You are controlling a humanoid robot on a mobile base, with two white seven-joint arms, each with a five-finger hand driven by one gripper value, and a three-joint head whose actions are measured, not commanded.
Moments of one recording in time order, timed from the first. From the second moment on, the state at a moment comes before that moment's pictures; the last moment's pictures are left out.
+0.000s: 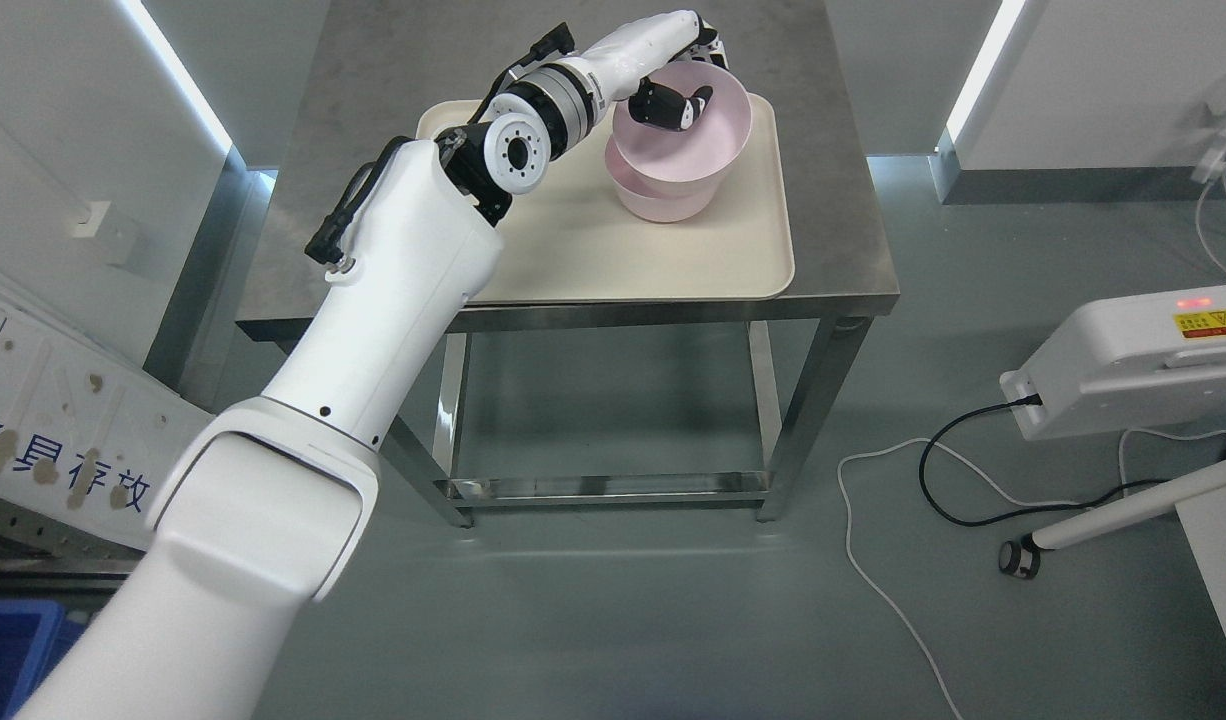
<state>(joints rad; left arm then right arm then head) -1.19 0.01 -0.60 -0.78 -0.48 -0.06 -0.35 0.08 0.00 -0.09 -0.20 -0.09 0.01 0.06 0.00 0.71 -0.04</state>
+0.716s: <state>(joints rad) -1.19 0.00 -0.57 -0.71 -0.49 -0.06 -0.31 0.08 0.00 -0.09 -0.20 -0.09 0.01 0.06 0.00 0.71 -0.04</state>
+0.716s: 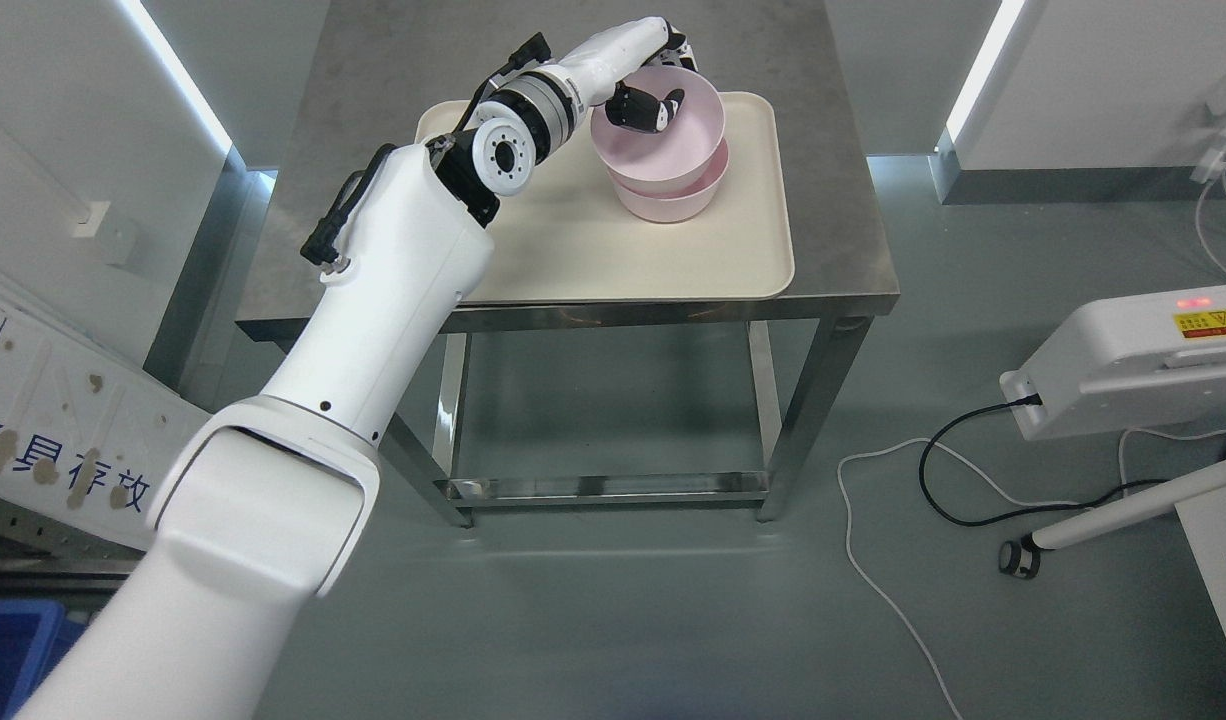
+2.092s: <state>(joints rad) -0.84 0.01 -0.34 -1.15 -0.36 -0.15 -0.46 0.08 0.00 -0.09 -0.20 -0.09 0.01 0.07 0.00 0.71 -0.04</state>
